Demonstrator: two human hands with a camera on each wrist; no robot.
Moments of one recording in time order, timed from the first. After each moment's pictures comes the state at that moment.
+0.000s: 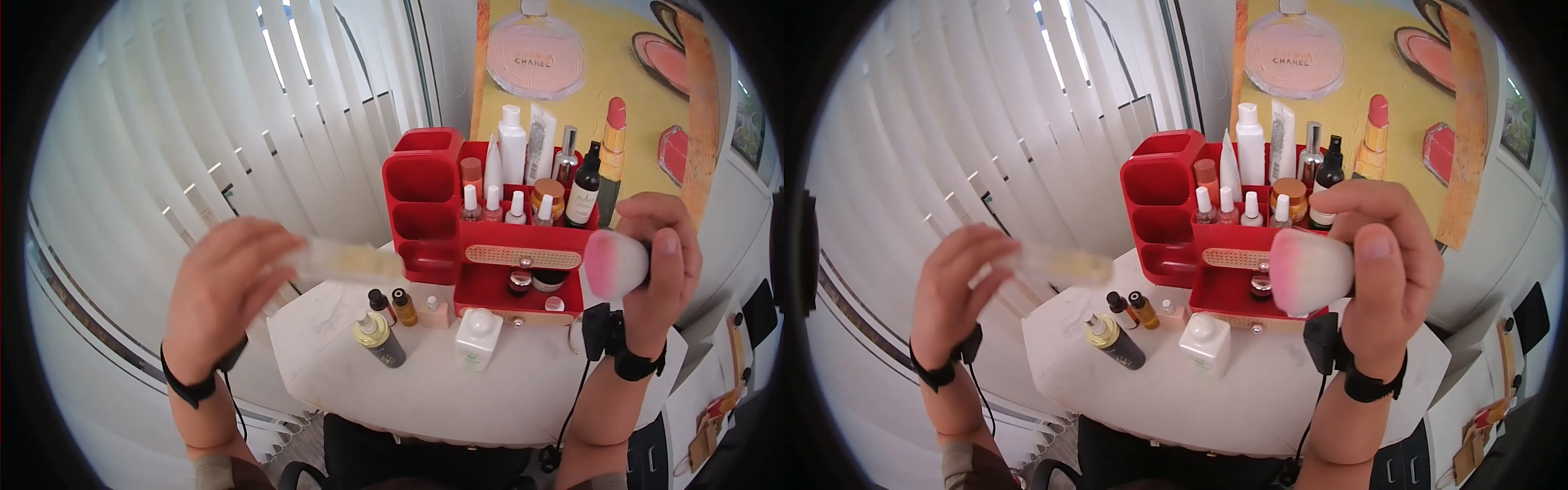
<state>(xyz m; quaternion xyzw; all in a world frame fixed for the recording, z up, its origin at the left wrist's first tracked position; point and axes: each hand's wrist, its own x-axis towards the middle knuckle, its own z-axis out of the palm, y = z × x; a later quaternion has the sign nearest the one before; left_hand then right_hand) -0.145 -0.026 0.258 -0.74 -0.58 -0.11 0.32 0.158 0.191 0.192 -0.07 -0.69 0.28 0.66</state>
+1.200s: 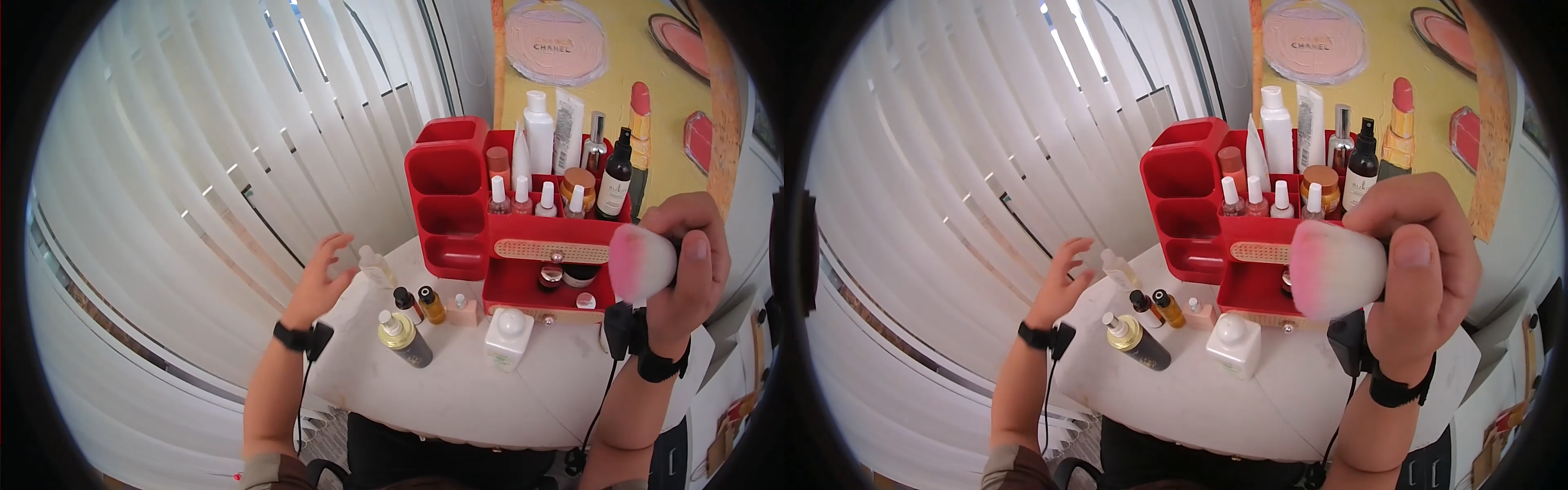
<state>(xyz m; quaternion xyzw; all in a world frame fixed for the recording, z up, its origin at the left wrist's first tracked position) -0.269 0.044 0.091 -0.61 -0.68 -0.40 -0.01 0.151 0.197 0.182 -0.07 -0.70 0.25 0.67</state>
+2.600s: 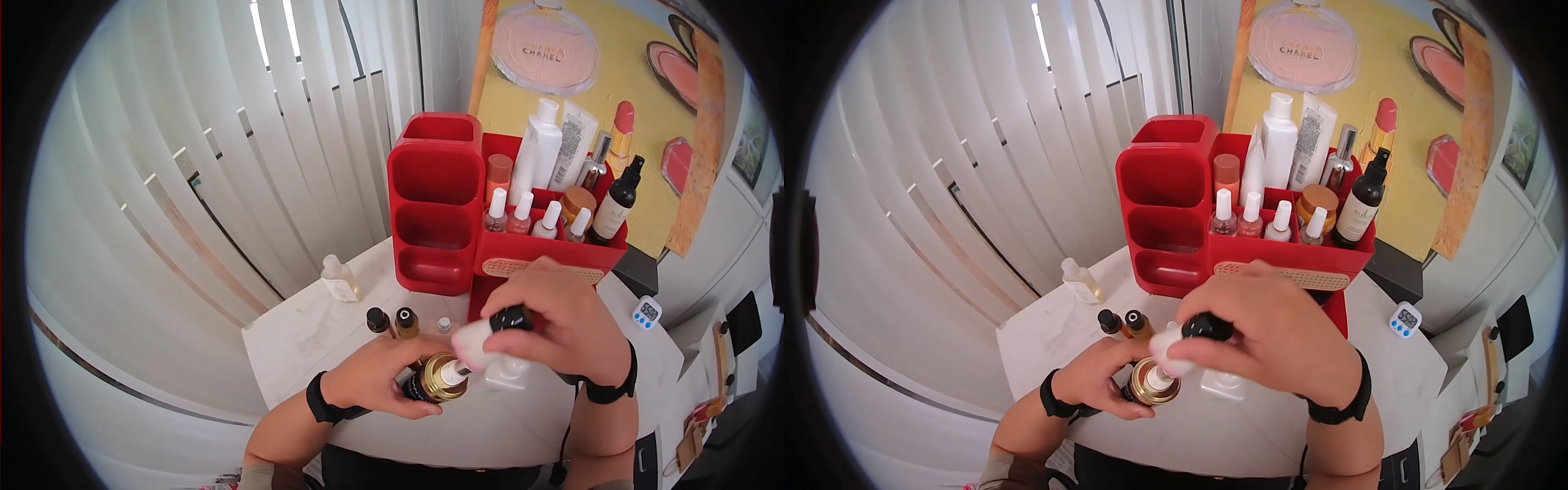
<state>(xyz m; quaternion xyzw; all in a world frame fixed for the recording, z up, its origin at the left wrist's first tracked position) -0.166 0.066 0.062 -0.78 -0.41 -0.40 -0.27 0.067 0.203 0.165 -0.02 -0.92 0.24 0.32</state>
